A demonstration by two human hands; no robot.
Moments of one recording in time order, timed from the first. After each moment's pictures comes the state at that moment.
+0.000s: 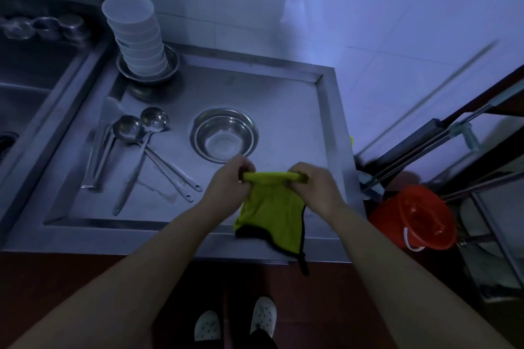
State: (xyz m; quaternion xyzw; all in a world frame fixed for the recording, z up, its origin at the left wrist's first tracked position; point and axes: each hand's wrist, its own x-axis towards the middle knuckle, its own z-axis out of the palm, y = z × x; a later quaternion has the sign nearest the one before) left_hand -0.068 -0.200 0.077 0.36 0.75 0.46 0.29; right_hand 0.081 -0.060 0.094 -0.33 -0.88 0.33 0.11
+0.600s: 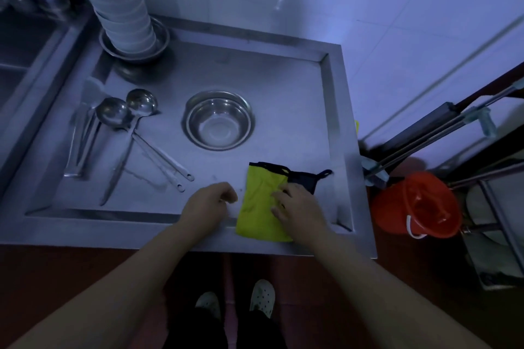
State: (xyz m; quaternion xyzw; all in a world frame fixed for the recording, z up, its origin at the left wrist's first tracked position) left_hand -0.064 -0.226 0.010 0.36 0.82 0.32 0.30; right_hand 0.106 -0.080 0.011 -0.26 -0.95 0.17 -0.07
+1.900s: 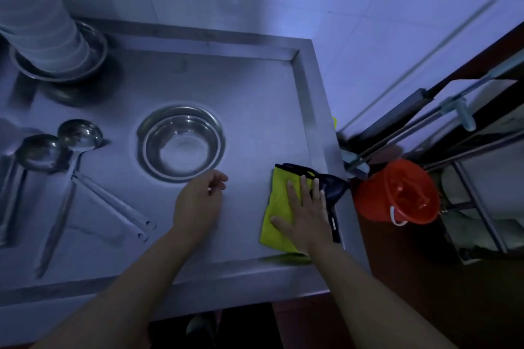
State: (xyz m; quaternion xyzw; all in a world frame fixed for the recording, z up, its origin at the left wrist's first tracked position) left_hand -0.091 -0.128 0.003 0.29 0.80 0.43 0.29; right_hand 0.116 -0.007 -0.039 -0.43 -0.89 0.10 -0.15
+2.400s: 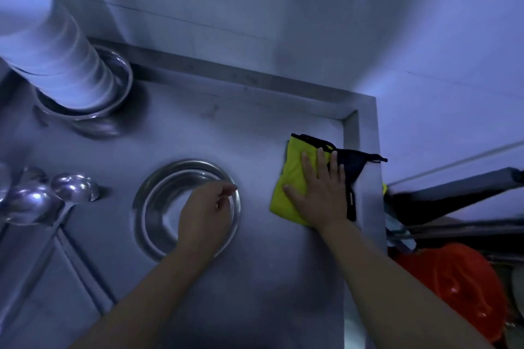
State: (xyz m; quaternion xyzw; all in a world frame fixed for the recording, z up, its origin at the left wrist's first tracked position) left_hand -0.183 0.005 -0.022 0.20 0.87 0.41 0.18; right_hand -0.065 0.209 -0.060 -0.35 -0.93 0.06 -0.05
